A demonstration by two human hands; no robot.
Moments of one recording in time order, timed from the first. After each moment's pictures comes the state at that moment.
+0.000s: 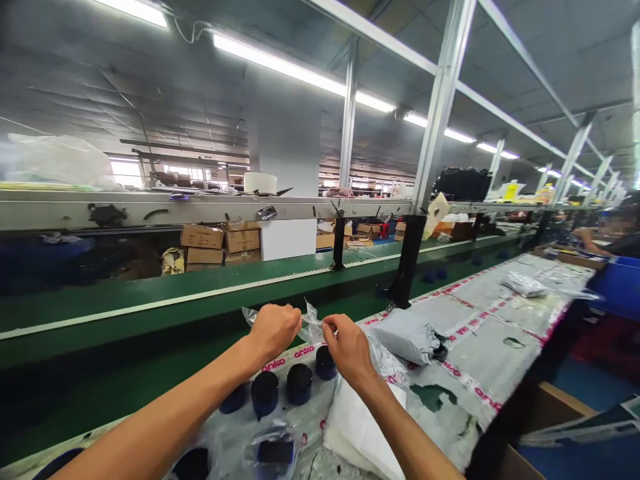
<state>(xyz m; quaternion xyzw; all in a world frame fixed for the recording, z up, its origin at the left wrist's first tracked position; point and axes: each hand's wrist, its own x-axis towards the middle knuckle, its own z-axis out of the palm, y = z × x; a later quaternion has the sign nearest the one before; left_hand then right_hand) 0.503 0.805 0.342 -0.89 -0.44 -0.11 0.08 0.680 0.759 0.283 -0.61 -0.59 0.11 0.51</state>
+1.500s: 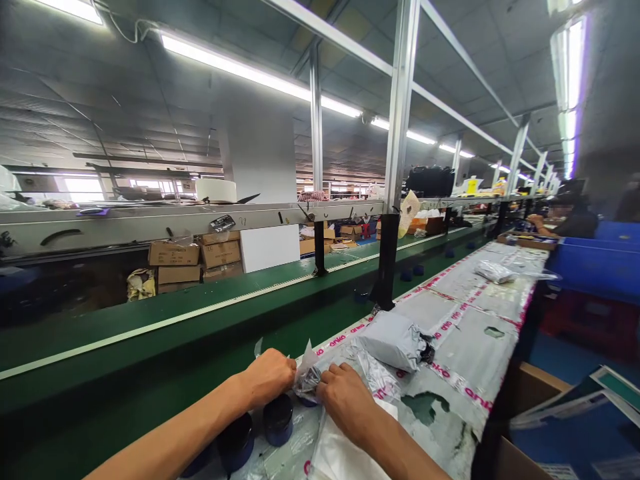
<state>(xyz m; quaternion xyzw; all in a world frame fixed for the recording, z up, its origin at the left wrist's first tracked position) 0.535 0.862 0.263 -0.97 -0.19 0.09 0.12 0.718 0.753 0.231 -0.61 -0.79 -0.01 0.07</state>
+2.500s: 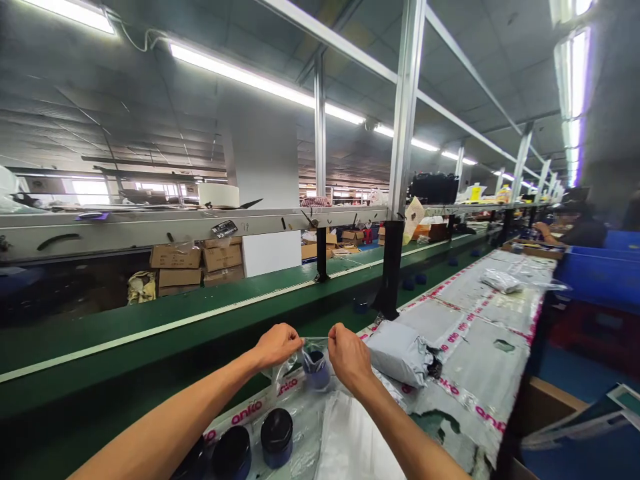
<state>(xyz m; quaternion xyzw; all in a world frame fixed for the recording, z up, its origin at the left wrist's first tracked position) 0.564 0.898 0.301 -0.87 -0.45 -0.11 -0.19 0.735 0.809 0.274 -0.77 -0.56 0.00 0.29</state>
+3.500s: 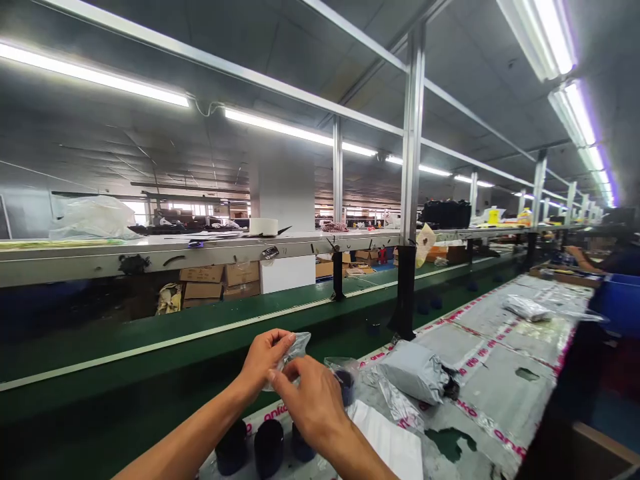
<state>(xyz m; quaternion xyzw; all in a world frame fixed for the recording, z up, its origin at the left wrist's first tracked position) 0.478 0.826 0.341 -0.69 -0.38 -0.47 -0.39 0.593 0.725 0.338 -0.59 -0.63 0.20 0.47</state>
